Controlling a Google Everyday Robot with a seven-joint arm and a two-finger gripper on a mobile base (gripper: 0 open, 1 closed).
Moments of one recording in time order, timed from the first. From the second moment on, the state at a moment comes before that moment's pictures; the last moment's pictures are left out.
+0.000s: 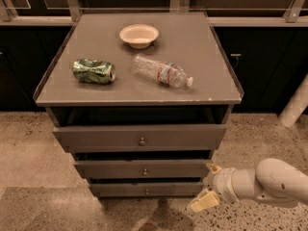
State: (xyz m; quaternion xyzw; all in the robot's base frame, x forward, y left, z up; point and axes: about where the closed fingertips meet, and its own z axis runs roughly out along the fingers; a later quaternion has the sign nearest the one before) arm 0.436 -0.170 0.543 -0.41 0.82 0.23 0.31
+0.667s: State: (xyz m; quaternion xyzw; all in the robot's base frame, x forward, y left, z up) arm 0.436 -0.168 0.533 -0.40 0.83 0.24 0.31
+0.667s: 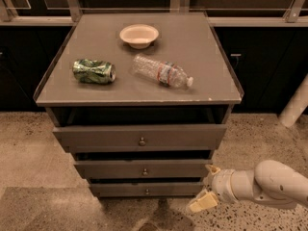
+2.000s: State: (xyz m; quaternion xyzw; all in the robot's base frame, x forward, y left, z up) arm 0.460 -0.139 0.491 -0.40 0.82 0.27 0.32
